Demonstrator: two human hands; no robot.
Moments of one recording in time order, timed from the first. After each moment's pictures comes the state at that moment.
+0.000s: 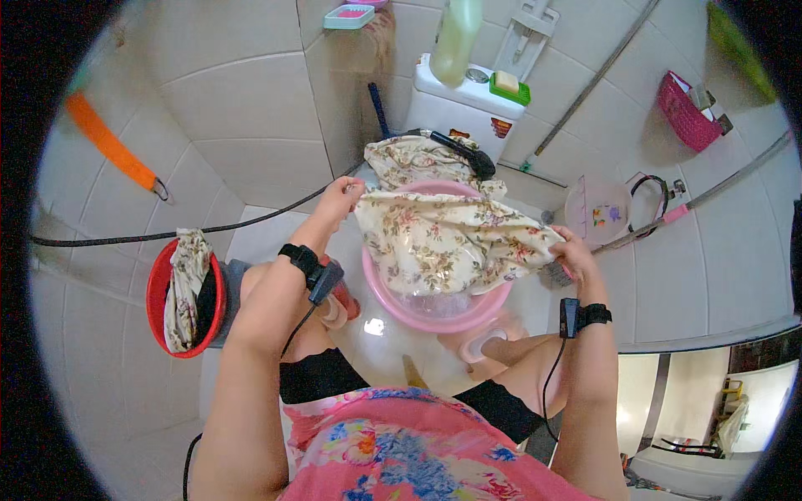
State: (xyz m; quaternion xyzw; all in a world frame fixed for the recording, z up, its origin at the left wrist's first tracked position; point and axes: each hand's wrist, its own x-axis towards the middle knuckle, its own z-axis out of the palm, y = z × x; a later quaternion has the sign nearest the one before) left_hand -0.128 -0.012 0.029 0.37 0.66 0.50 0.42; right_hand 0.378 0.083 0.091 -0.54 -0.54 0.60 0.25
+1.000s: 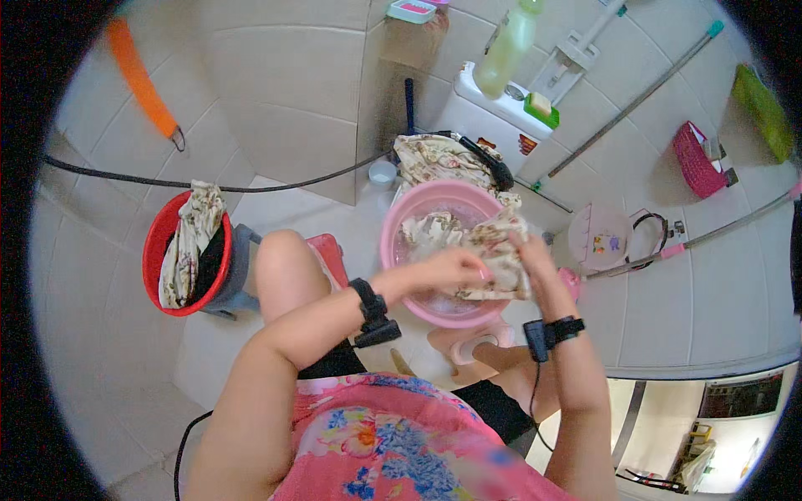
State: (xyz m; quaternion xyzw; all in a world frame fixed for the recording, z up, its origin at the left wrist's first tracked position) left_hand 0.038 -0.083 0.079 0.67 0.37 0.37 0.54; right_hand 0.256 0.045 0.083 -0.55 -0.64 0.50 0.20
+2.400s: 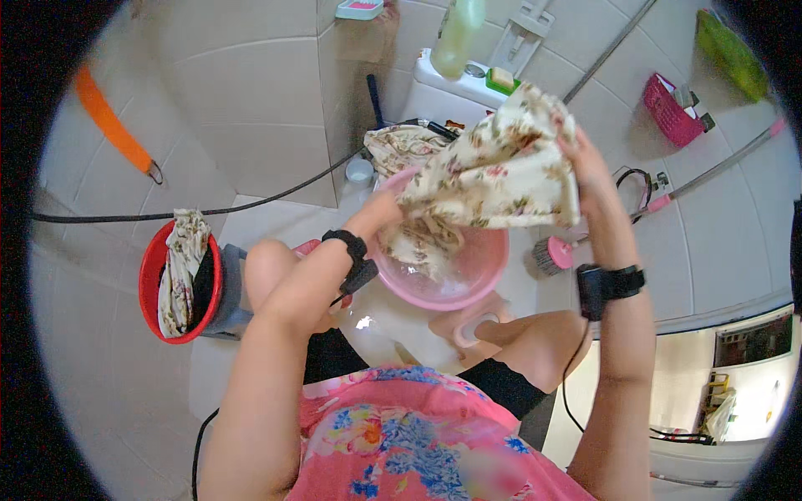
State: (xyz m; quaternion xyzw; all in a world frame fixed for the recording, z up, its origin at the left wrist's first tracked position) left_hand -0.047 -0.030 0.043 0.63 0.53 0.45 0.36; right_hand 0.225 0.028 0.288 -0.47 -0.58 0.53 0.40
